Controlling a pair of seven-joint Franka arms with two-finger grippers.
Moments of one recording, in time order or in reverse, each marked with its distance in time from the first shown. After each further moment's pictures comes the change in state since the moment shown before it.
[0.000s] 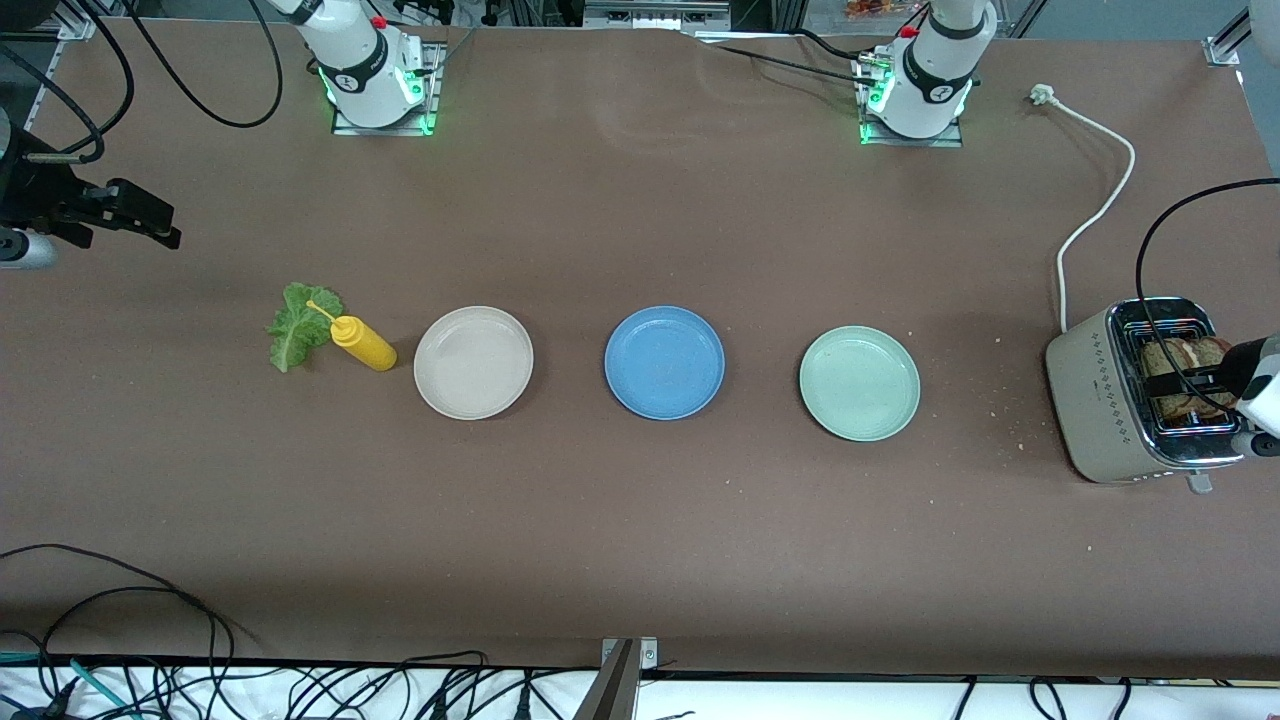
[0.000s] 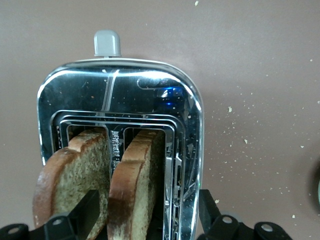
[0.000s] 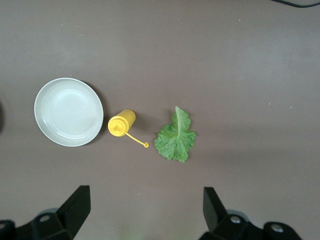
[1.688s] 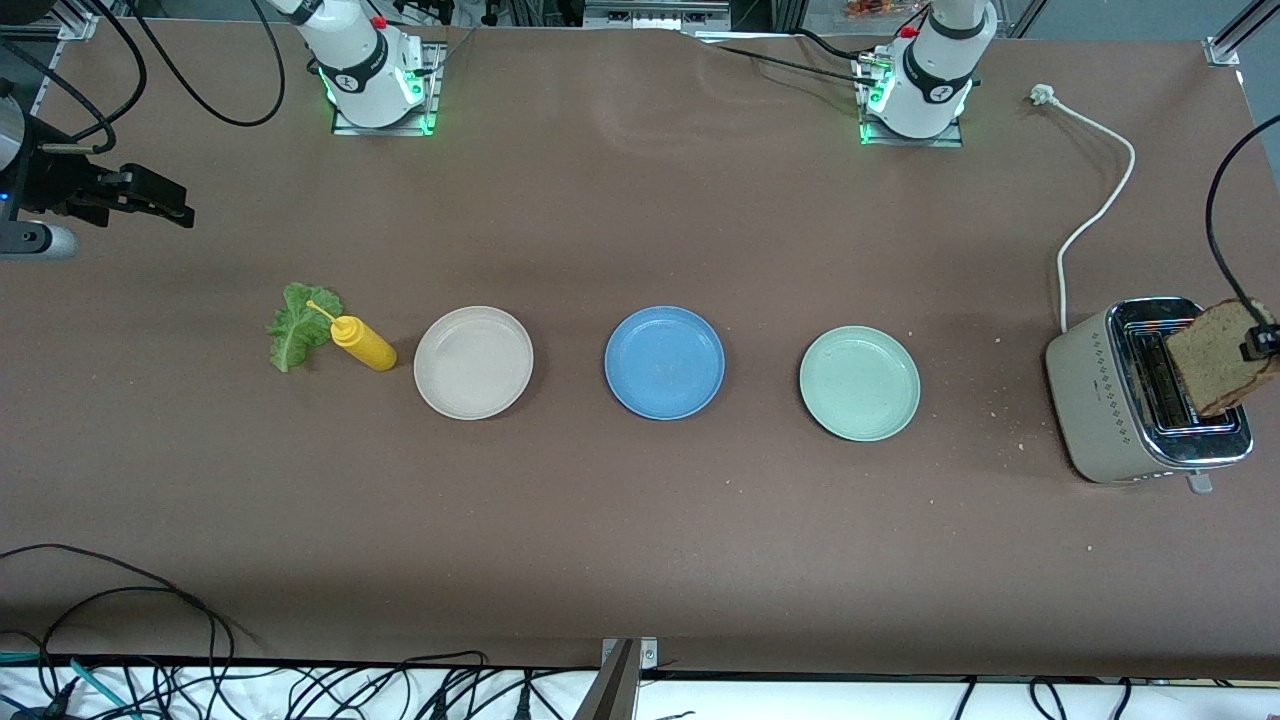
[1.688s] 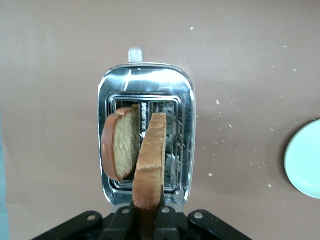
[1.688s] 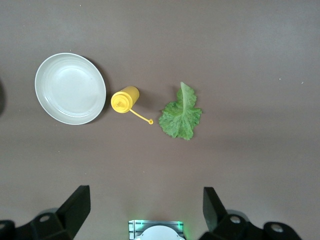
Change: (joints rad) left arm 0.011 -0.155 -0.011 0.075 0.000 -0.163 0.030; right arm 0.001 -0.003 0.002 0.000 0.016 -0.098 0.011
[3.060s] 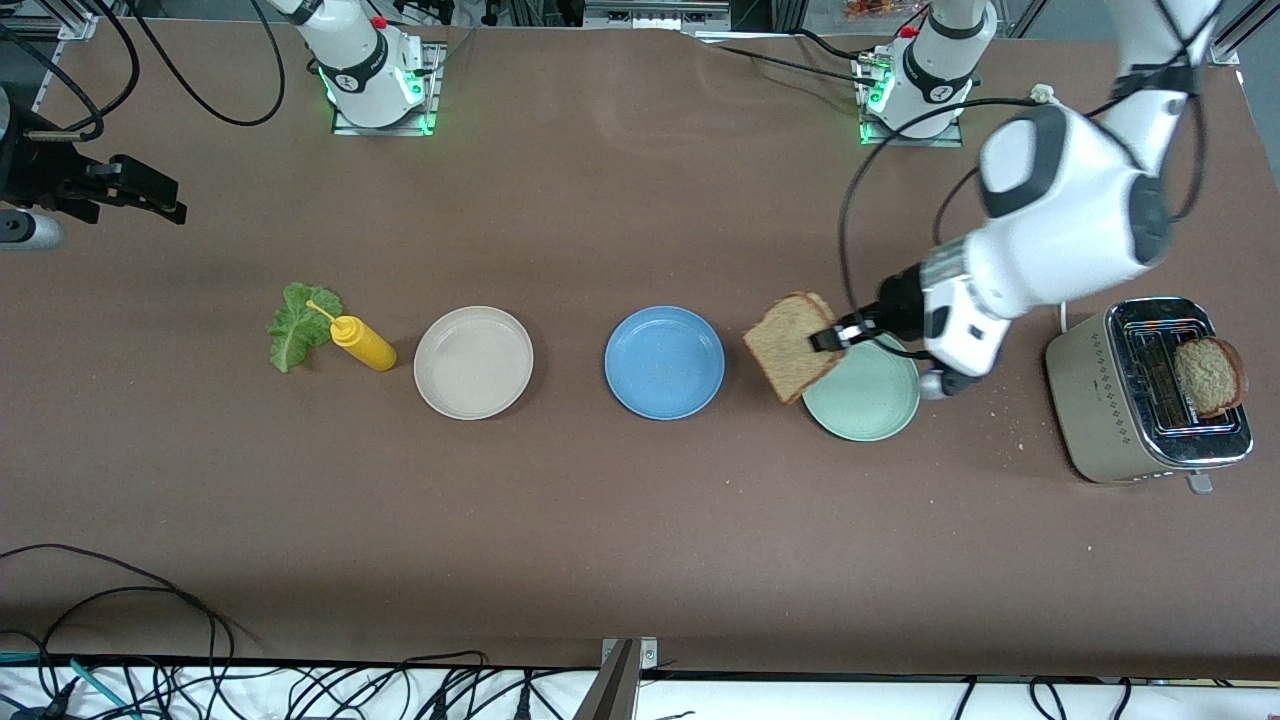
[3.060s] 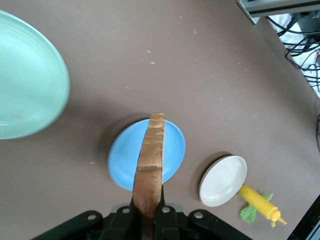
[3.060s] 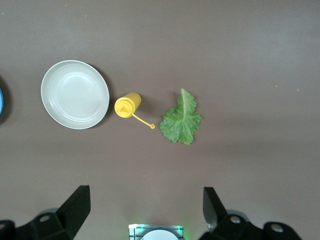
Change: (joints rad) left arm -0.020 -0.054 -0.643 -0.365 -0.531 0.479 -0.823; right arm 0.002 -0.006 0.004 0.028 0.001 -0.002 0.000
